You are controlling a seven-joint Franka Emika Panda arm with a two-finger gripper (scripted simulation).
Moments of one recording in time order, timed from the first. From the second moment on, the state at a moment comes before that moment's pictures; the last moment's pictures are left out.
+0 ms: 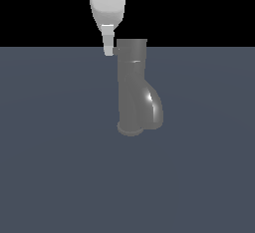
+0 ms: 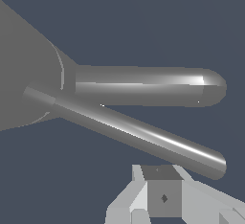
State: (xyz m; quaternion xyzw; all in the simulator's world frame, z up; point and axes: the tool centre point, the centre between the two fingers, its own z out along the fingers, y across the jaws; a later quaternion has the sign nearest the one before) arm -0.126 0.037 0.285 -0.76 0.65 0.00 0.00
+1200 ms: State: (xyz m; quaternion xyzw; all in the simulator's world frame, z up) arm -0.121 -0.055 0.285 -0.77 0.64 0.00 0.00
